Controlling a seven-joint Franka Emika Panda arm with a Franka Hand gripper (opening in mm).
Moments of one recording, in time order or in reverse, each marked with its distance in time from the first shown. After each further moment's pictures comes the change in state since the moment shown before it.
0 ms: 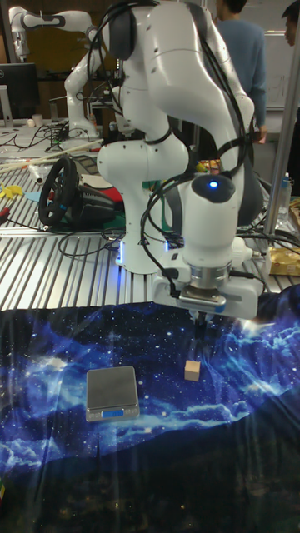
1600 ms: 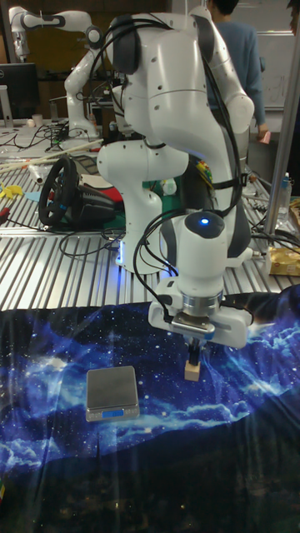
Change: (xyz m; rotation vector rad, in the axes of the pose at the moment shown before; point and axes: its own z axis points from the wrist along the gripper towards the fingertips) arm -0.003 -0.007 0.069 -0.012 -0.055 0.099
